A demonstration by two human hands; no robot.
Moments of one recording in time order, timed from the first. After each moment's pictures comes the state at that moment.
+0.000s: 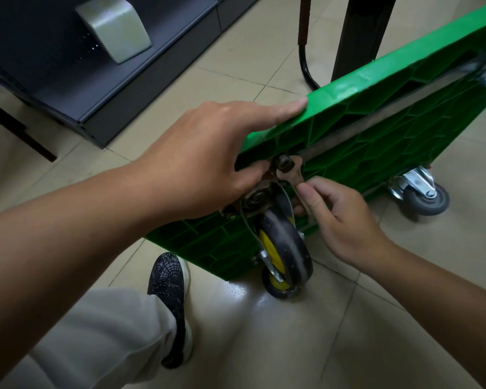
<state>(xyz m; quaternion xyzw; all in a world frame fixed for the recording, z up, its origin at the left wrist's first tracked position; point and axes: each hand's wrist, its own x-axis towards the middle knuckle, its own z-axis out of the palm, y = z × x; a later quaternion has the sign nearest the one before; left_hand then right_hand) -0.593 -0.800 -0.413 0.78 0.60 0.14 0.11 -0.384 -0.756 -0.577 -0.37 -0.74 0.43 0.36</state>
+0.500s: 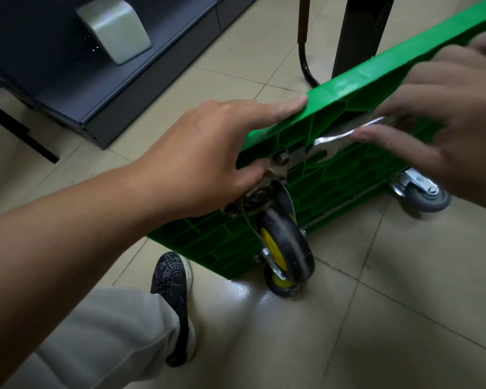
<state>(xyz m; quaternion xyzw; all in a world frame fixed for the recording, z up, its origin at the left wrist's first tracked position) -0.592 -0.803 -0.413 0.78 0.60 0.14 0.11 -0.314 -0.690 -0.465 -0.29 -0.91 -0.09 0.29</state>
